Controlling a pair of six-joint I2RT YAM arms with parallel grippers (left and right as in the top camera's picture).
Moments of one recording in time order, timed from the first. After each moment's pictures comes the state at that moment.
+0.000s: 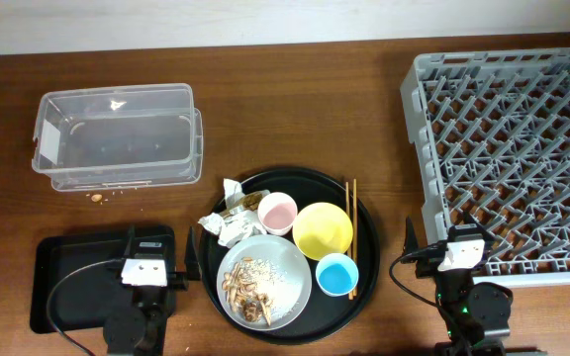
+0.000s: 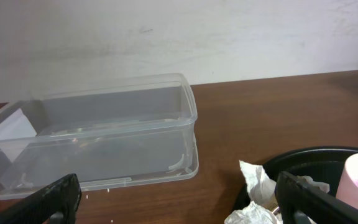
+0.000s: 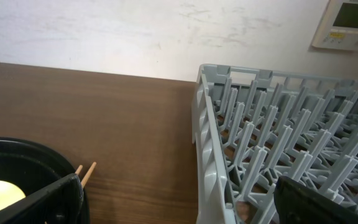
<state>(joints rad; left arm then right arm) -0.08 0.01 0.02 -0.08 -0.03 0.06 0.04 0.04 0.01 -0.08 0.00 -0.08</state>
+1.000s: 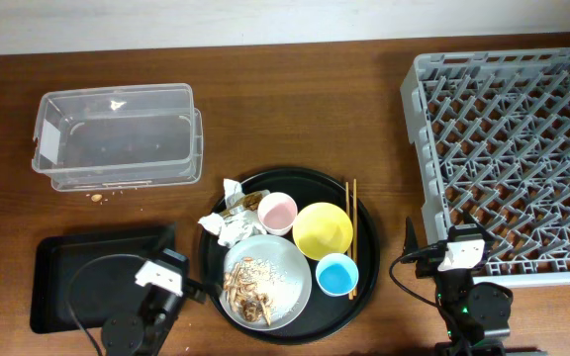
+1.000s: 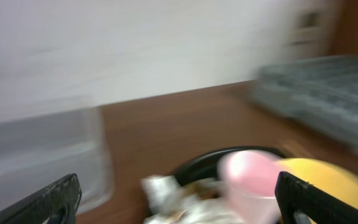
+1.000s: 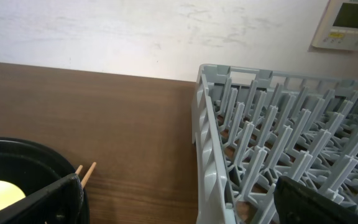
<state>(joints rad) -0.08 0.01 0.01 -0.02 0.38 -0.01 0.04 0.04 0.01 -0.08 0.00 -0.08</state>
